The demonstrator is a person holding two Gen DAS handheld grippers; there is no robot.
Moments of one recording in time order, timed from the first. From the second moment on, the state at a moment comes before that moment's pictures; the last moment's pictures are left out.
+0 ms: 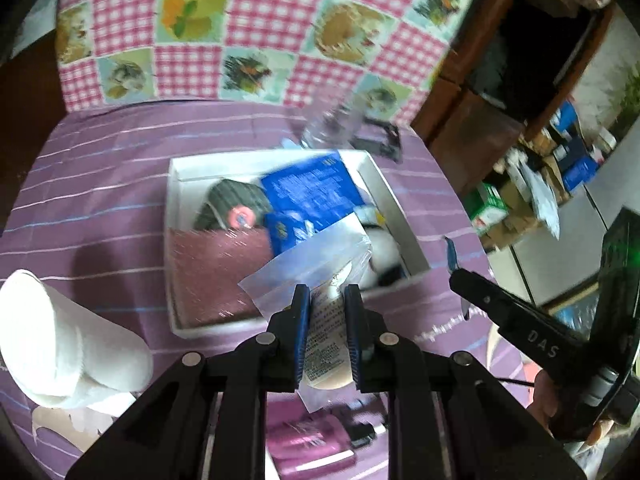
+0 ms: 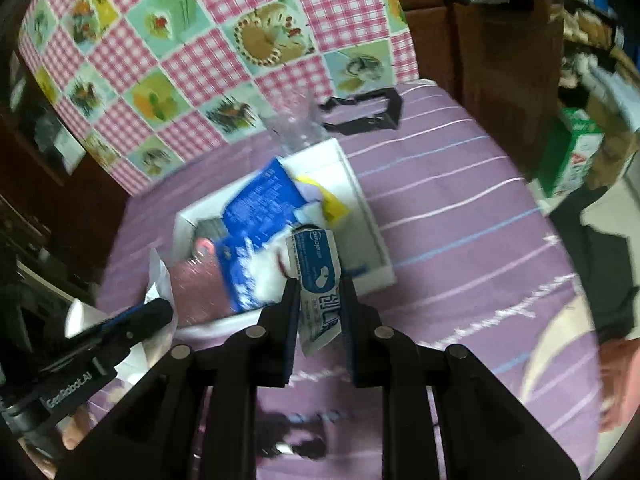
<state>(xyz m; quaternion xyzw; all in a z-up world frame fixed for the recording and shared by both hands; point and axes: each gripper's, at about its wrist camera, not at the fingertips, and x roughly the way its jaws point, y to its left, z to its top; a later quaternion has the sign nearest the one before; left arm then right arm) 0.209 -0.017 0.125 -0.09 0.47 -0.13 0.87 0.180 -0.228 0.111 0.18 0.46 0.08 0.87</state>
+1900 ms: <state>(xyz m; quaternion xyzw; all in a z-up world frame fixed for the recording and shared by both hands) 0.242 -0.014 0.077 -0.03 0.39 -0.01 0.92 0.216 -0.260 0.048 0.34 0.33 0.13 0.87</state>
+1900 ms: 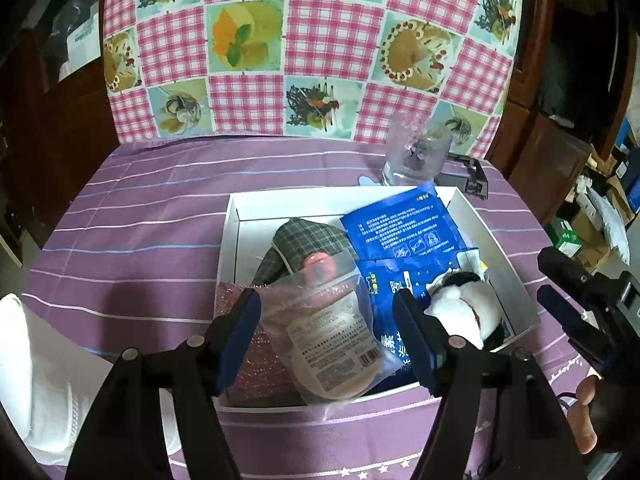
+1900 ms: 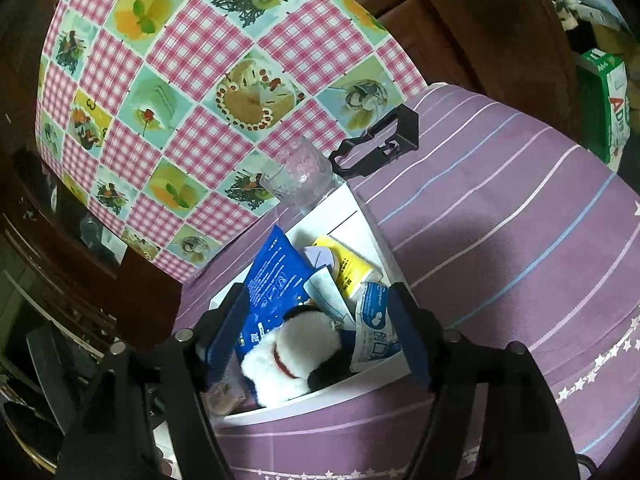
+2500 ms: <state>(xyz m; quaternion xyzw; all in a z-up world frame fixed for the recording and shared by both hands) 0.231 -0.006 0.092 -0.05 0.36 0.01 0.93 0.207 -0.218 0.064 0.20 0.36 0.13 0.90</state>
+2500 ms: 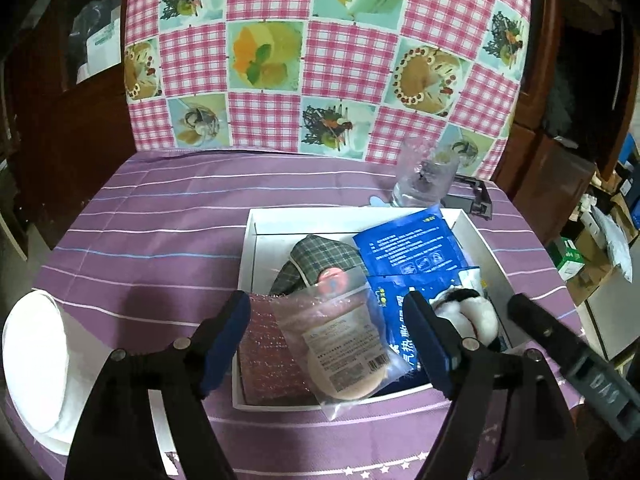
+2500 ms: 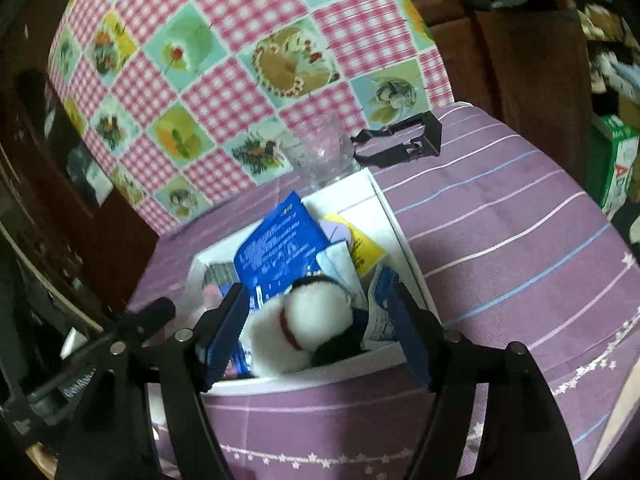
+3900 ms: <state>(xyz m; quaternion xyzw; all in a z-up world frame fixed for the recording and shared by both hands) 0.253 0.006 0.060 -0.10 0.53 -0.05 0.84 0.217 -0.185 0.062 0.20 0.44 0.19 0.85</state>
